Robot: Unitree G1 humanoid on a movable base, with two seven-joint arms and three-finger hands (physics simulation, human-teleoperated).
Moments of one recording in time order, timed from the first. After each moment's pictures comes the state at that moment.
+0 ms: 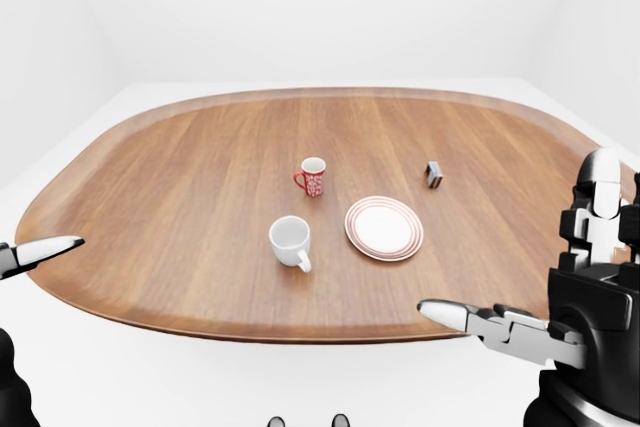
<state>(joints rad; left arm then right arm) -0.03 0.16 0.50 -0.80 -0.32 0.09 0.05 0.37 -0.14 -0.49 -1.05 0.26 0.09 -0.03</state>
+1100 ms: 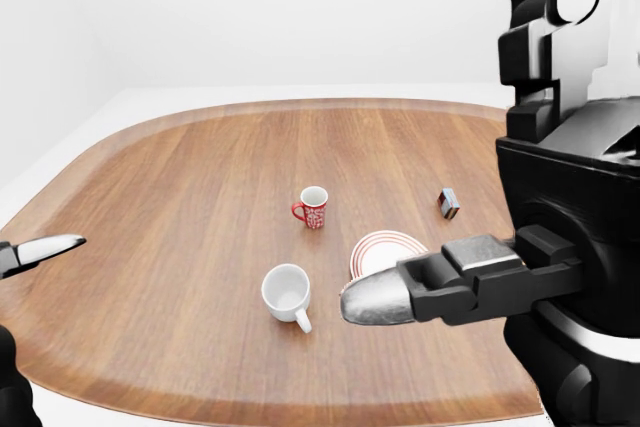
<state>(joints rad) -0.04 0.16 0.49 -0.81 -0.32 0.09 0.05 -0.15 -0.78 -0.30 -1.03 0.62 0.09 -0.35</state>
